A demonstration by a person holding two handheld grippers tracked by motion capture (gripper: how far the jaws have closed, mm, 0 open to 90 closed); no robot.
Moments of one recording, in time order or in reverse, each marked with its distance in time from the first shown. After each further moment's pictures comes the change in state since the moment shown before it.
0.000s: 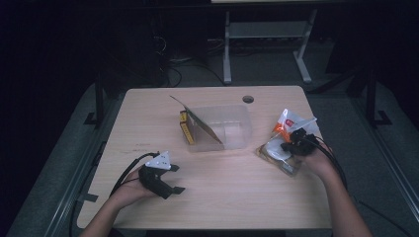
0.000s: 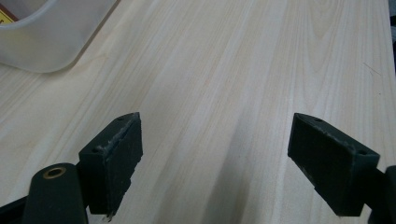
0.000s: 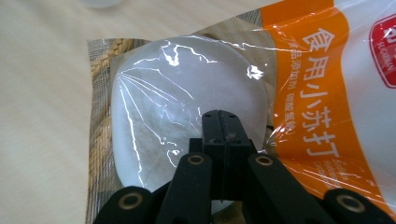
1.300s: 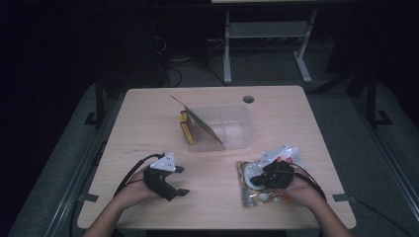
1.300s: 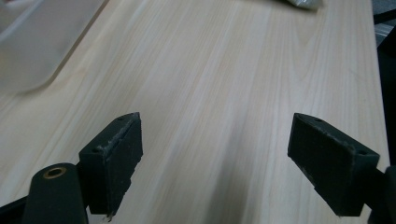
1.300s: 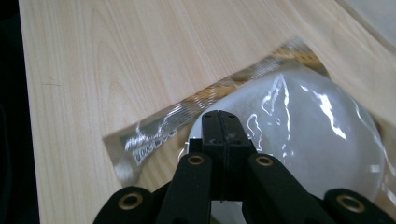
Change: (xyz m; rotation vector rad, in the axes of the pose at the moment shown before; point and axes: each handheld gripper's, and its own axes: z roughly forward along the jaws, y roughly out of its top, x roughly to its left) left arm -0.010 0.013 0.011 -0.005 -0.038 0.040; right arm 0.123 0.002 -0.009 -0.008 0.342 -0.279
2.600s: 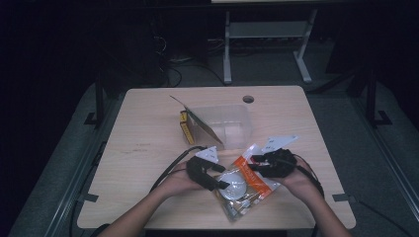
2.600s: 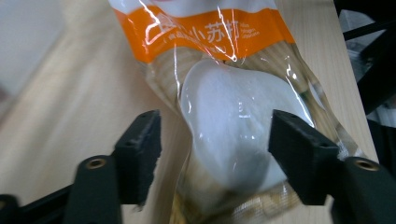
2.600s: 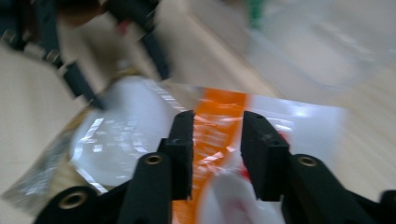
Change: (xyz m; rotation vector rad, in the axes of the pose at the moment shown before) left arm 0.001 0.071 0.091 -0.016 -0.165 -0.008; right arm -0.006 0.022 -0.031 -0.174 -0.186 0.100
